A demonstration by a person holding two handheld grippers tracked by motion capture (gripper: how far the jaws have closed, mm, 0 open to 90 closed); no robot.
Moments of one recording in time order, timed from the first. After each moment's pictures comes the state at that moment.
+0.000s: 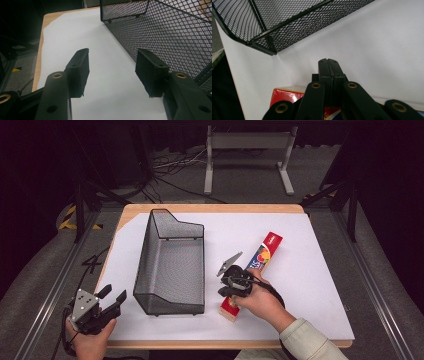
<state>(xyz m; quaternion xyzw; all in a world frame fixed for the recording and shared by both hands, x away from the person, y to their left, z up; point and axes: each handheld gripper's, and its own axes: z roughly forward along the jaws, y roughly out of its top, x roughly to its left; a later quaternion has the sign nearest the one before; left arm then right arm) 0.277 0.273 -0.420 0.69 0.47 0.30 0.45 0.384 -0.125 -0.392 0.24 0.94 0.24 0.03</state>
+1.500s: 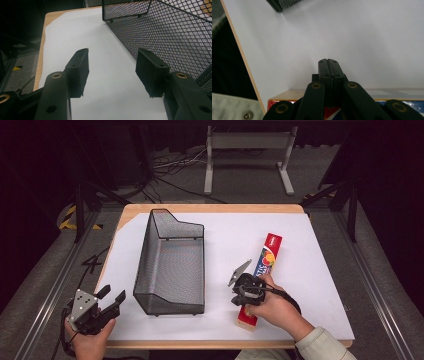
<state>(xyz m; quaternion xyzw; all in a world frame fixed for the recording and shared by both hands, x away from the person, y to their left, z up) 0.277 0.275 -0.421 0.69 0.48 0.30 0.45 0.362 -0.153 -0.387 0.23 0.95 0.21 0.02</state>
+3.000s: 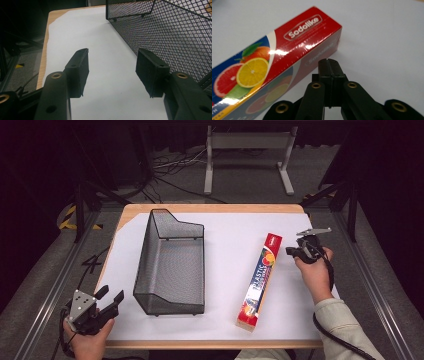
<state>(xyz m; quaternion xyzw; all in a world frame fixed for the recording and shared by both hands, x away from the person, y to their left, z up) 0.277 0.278 -0.423 0.68 0.49 0.30 0.45 0.461 -0.332 -0.395 0.51 0.77 0.31 0.21</state>
